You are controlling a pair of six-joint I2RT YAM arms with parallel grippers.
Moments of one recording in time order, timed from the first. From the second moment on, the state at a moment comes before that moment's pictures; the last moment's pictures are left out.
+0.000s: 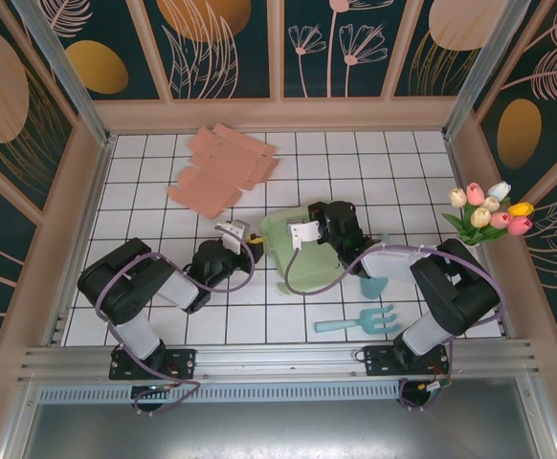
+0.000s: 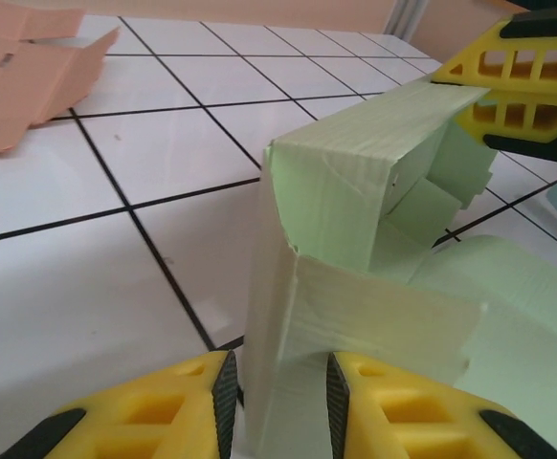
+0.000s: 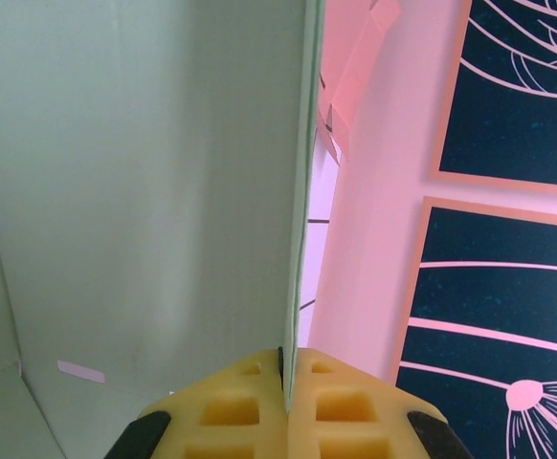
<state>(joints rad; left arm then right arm) -0.68 1.74 0.33 1.14 0.06 -0.29 0.63 1.56 0.63 0.53 0.16 -1.50</state>
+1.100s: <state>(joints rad) -0.68 1.85 0.37 1.22 0.11 -0.33 0.63 1.58 0.63 0.55 0.18 -1.50</state>
